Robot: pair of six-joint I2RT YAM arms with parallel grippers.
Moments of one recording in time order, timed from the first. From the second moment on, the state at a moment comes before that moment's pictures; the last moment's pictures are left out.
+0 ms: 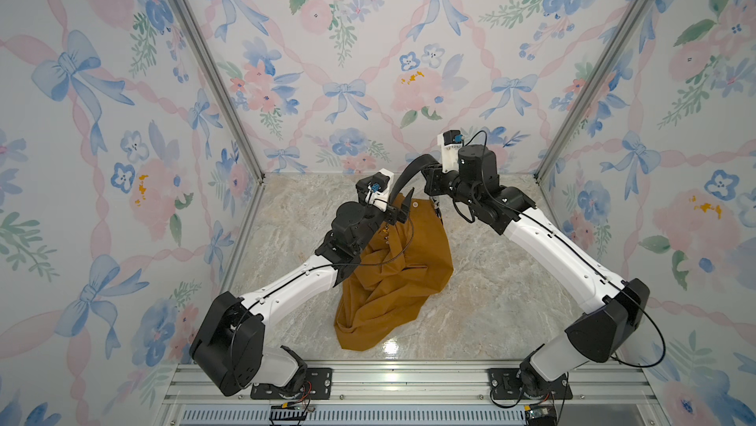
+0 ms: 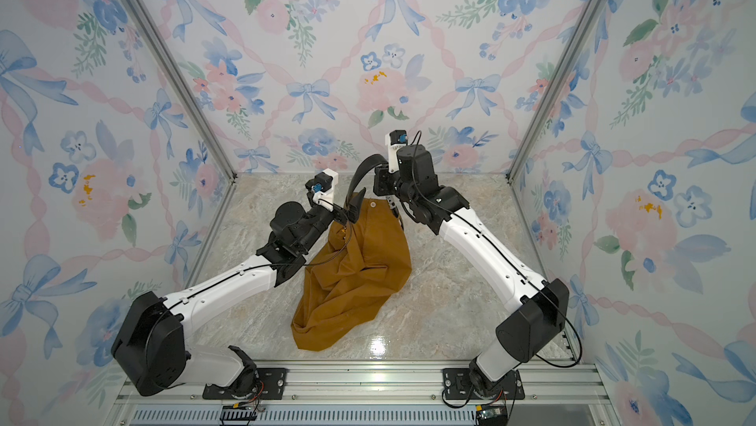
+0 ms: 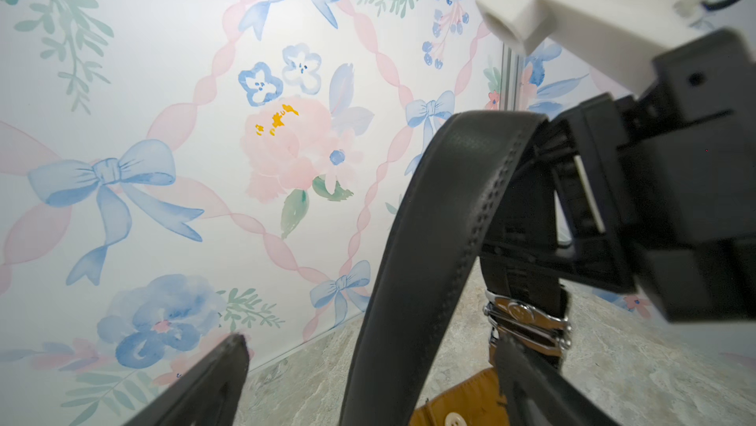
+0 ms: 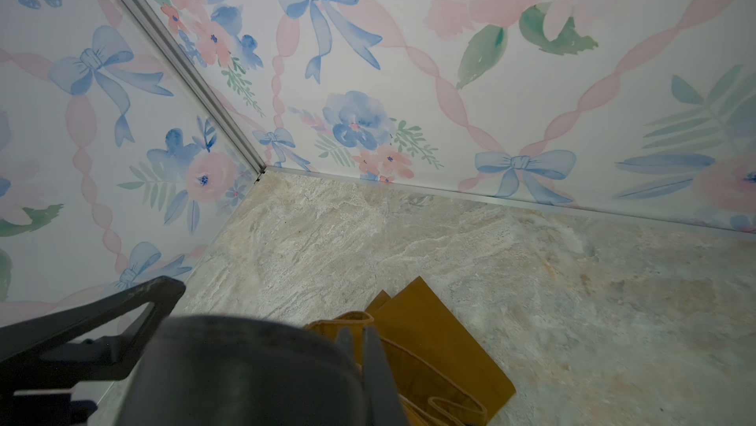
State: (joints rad) left arm -0.64 1.42 0.97 0.58 -0.13 0.13; right arm 0.60 1.61 1.68 -0.44 0.04 0.29
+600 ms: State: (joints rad) left arm -0.63 1.55 1.18 0.46 -0.20 0.12; right arm 0.65 1.58 1.55 -0.47 0.08 0.06
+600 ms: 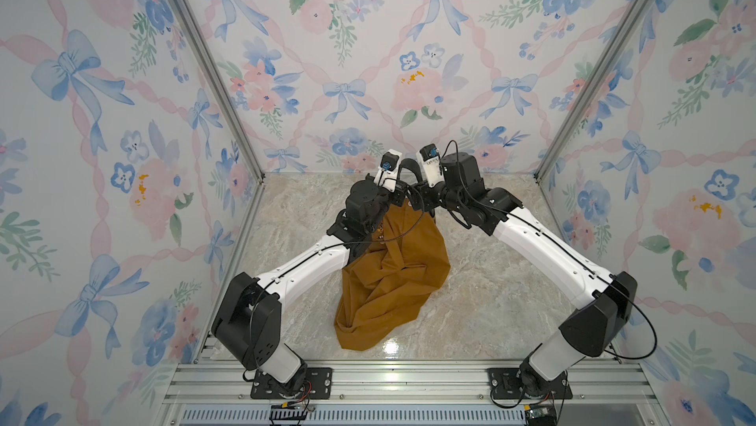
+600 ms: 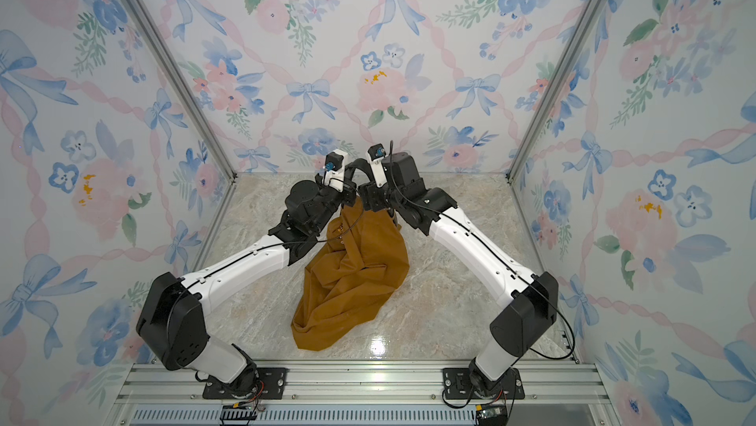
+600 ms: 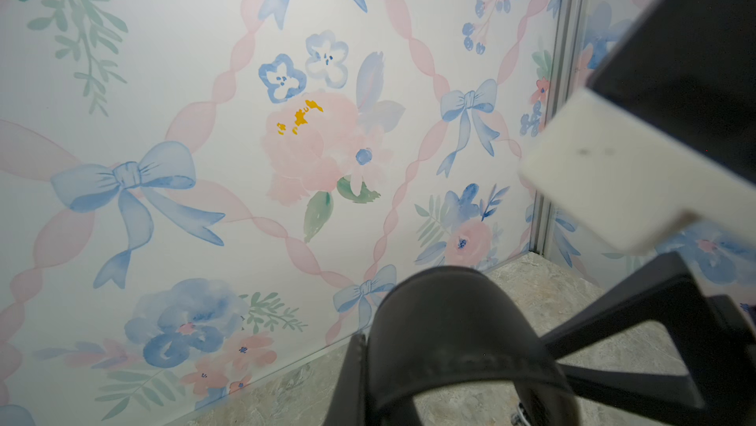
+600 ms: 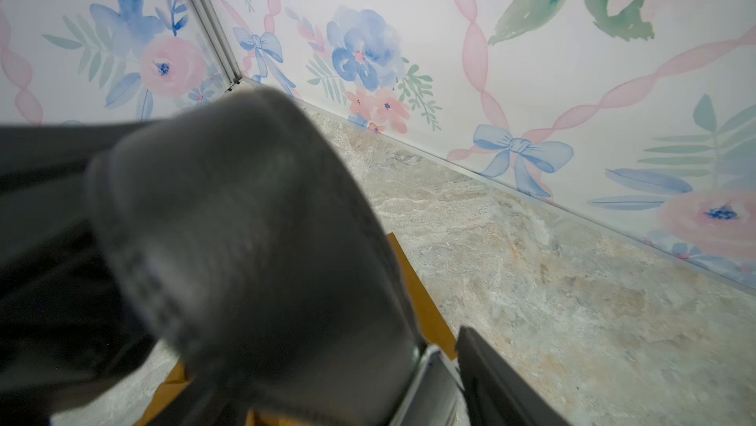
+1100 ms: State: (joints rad) left arm -0.58 1.49 1.16 0.38 -0.10 -0.01; right arm 0.68 1.56 1.34 -0.14 0.20 -0.06
